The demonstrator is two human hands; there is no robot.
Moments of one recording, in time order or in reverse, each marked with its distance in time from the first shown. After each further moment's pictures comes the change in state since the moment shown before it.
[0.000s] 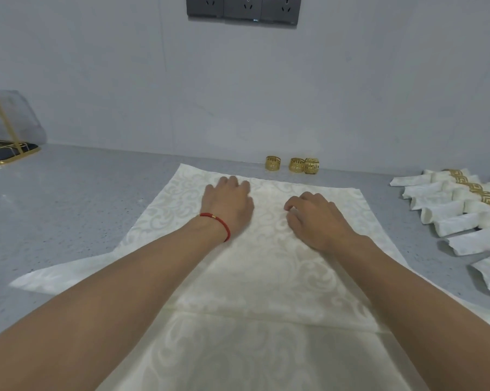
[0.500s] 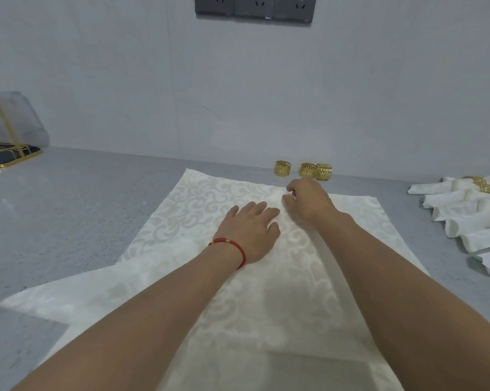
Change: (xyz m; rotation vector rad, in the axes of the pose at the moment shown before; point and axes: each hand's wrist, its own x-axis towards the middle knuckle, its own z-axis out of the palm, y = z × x) left_hand -0.007 0.004 0.036 -0.202 -0.189 0.165; right_hand 0.096 -0.004 0.024 0.177 0.016 0.177
